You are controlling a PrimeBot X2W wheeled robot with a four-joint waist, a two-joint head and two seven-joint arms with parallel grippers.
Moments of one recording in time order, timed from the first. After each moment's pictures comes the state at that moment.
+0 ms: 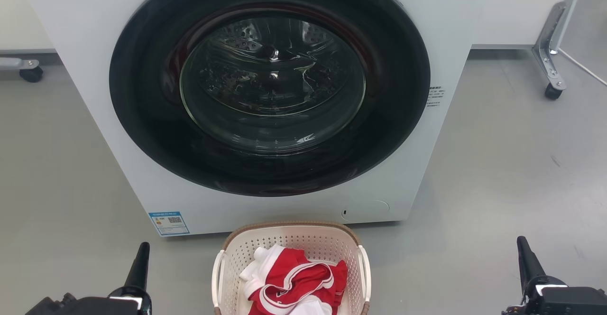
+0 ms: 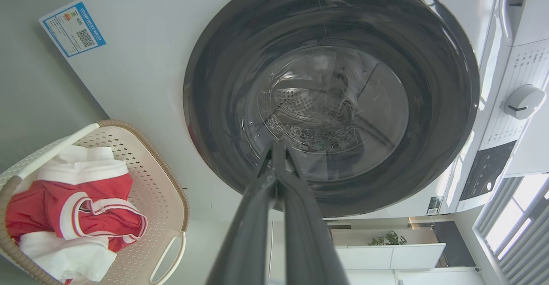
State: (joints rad) left arm -0.04 0.05 0.06 0.28 -1.45 -0.10 0.07; right arm -0.06 -0.05 -0.08 0.27 1.44 0.09 0.07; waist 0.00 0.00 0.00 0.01
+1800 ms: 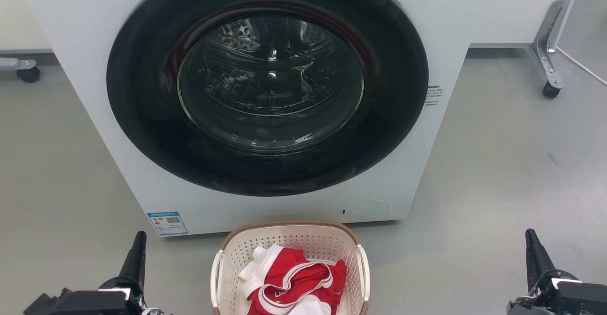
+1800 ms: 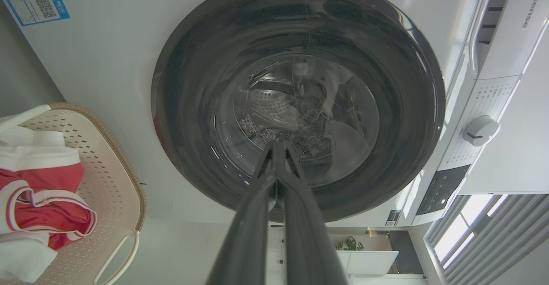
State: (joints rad) left arm -0.08 0.04 0.09 0.30 -1.60 -0.12 0.11; right arm -0.09 -0.04 -0.13 0.30 1.60 0.12 0.11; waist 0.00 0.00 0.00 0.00
